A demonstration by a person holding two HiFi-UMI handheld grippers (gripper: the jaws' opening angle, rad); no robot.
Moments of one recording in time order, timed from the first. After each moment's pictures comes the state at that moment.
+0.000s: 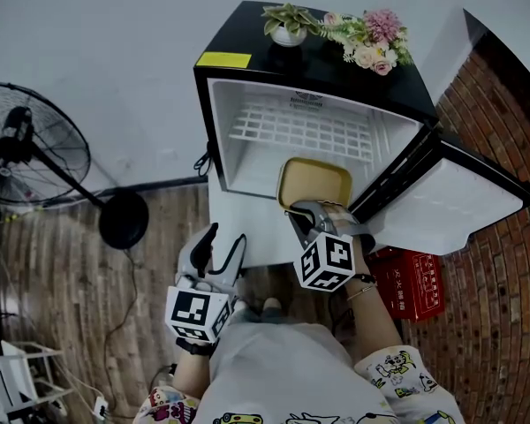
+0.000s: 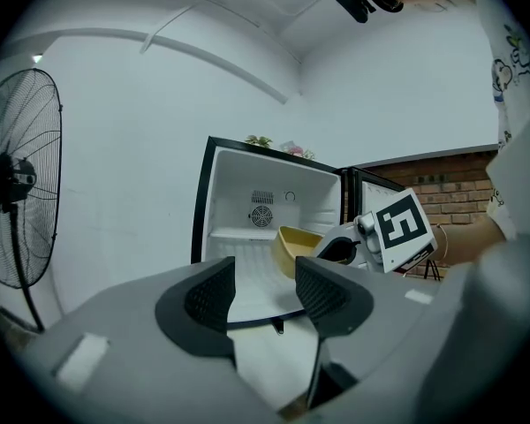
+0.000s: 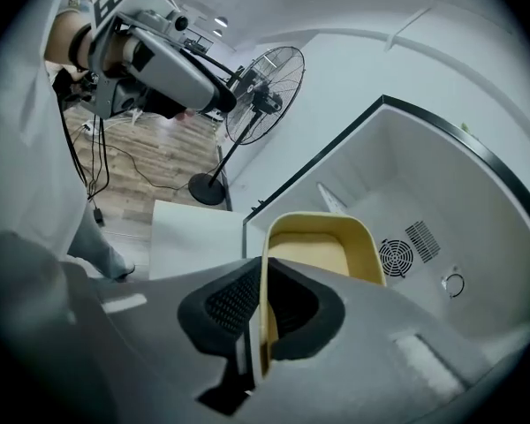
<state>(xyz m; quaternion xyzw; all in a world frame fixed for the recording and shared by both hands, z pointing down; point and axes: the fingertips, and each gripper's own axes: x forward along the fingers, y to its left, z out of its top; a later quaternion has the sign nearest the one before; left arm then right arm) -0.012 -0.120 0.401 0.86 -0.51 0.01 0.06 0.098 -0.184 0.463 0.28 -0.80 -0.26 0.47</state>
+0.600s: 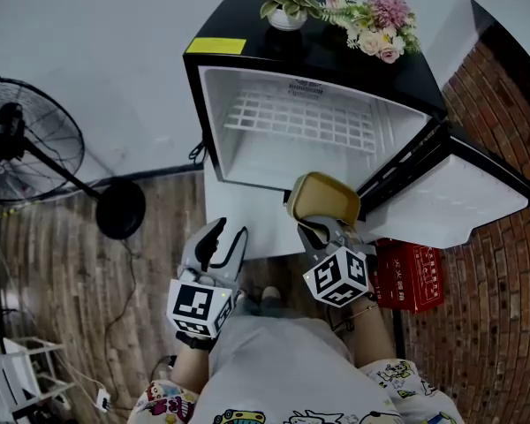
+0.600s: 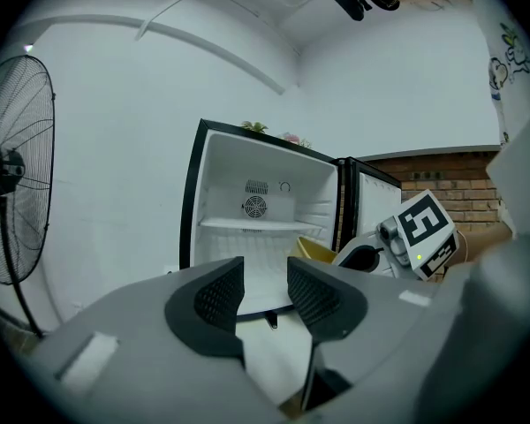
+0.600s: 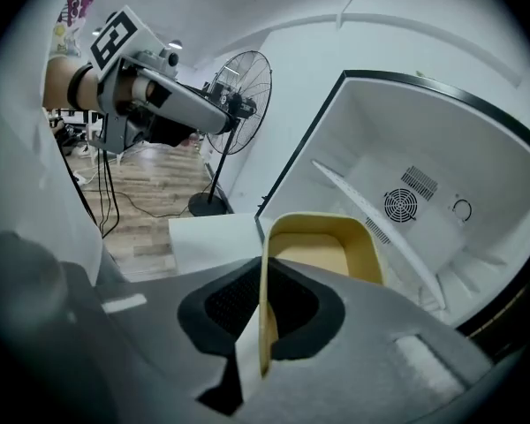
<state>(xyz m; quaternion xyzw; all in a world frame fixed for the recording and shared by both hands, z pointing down) 0.004 -0.130 0.417 0.87 -0.49 0.03 0.07 0.126 -0.151 0.488 0.32 -0.84 -0.14 0.42</state>
